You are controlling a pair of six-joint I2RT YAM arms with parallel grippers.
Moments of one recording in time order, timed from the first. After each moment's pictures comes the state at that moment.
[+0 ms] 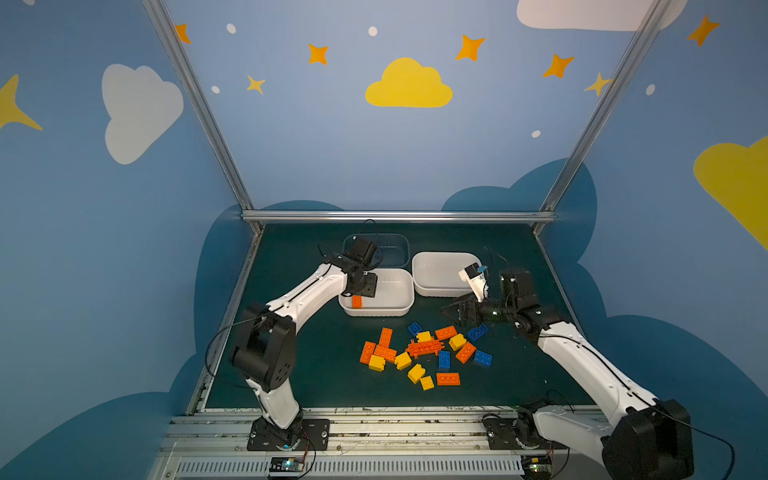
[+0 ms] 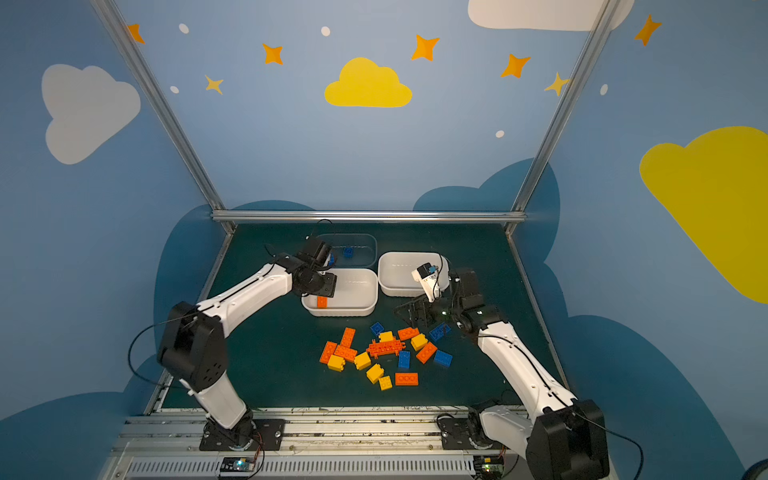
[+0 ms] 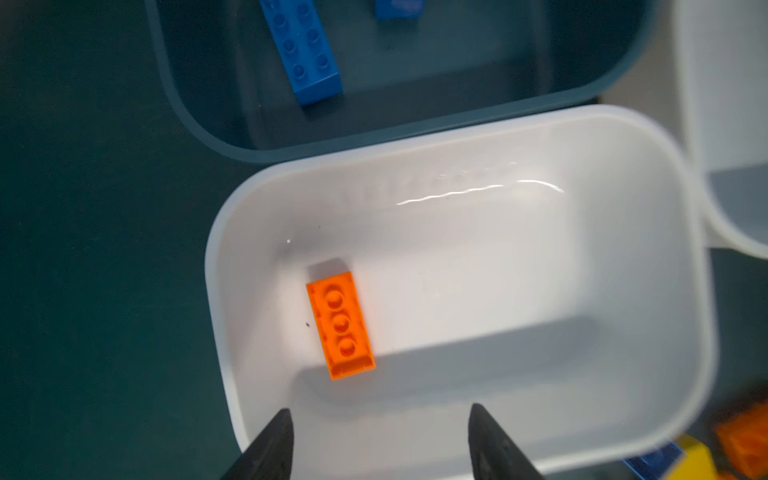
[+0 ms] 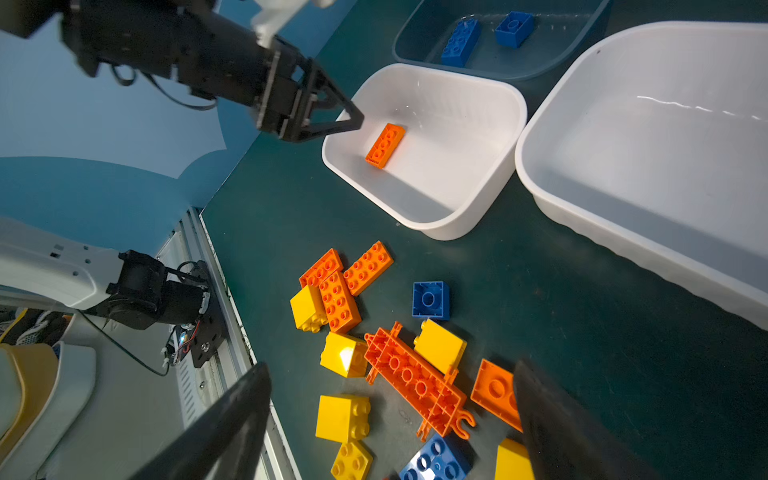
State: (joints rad) left arm -0.49 1.67 1.35 -0.79 -0.11 -0.32; right arm 0.33 1.13 0.80 -0.40 -0.70 0.05
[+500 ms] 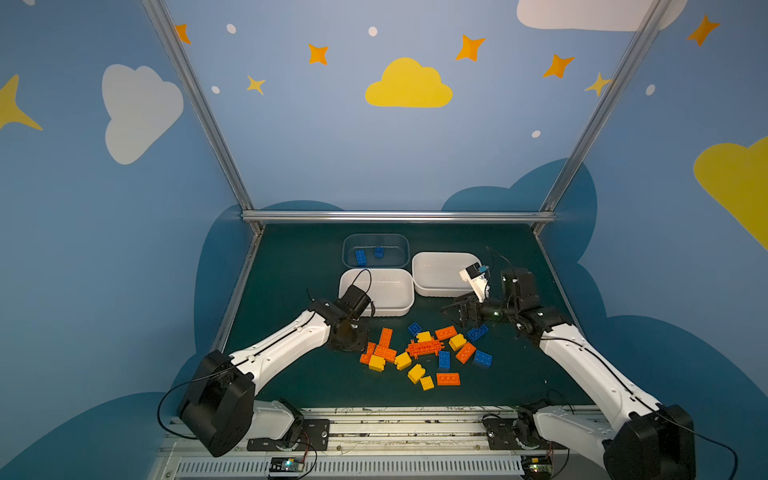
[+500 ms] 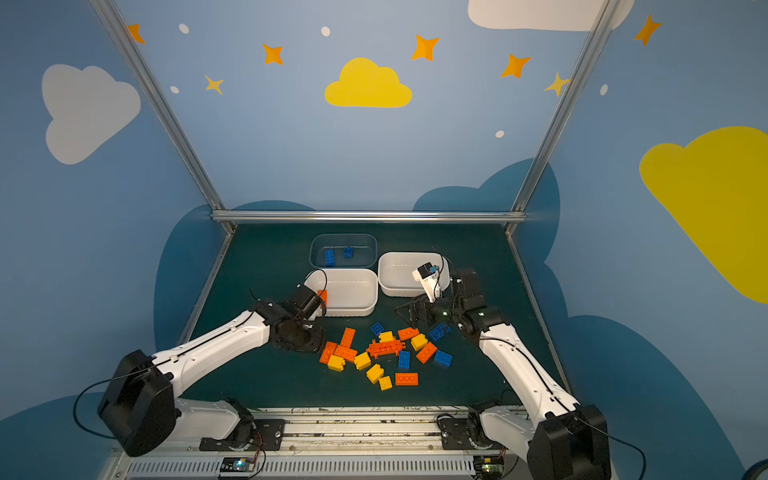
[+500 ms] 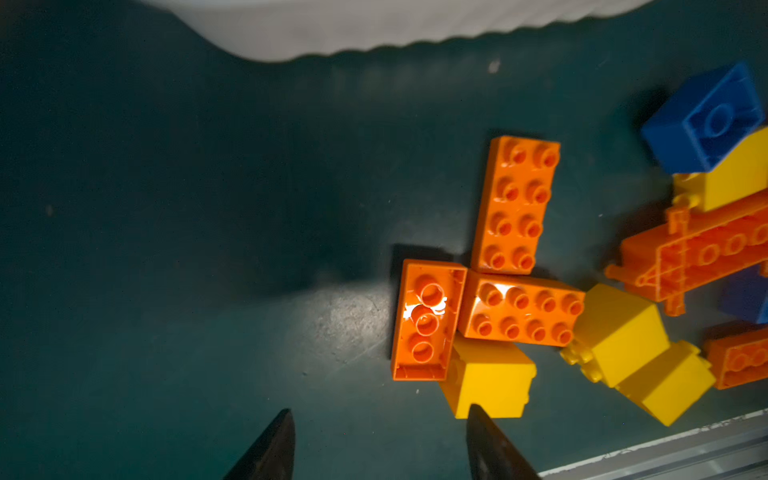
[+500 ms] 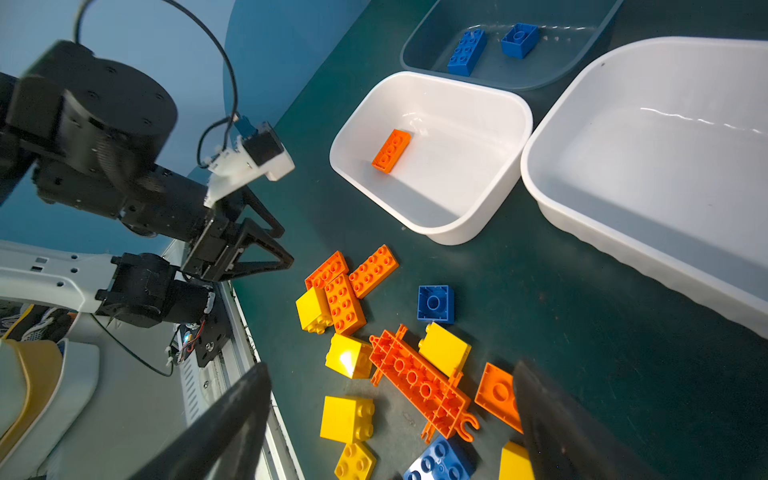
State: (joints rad) left arm -0.61 1.37 0.89 -0.88 0.05 -0.50; right arm 0.33 1.11 0.80 -0.40 -0.72 0.05
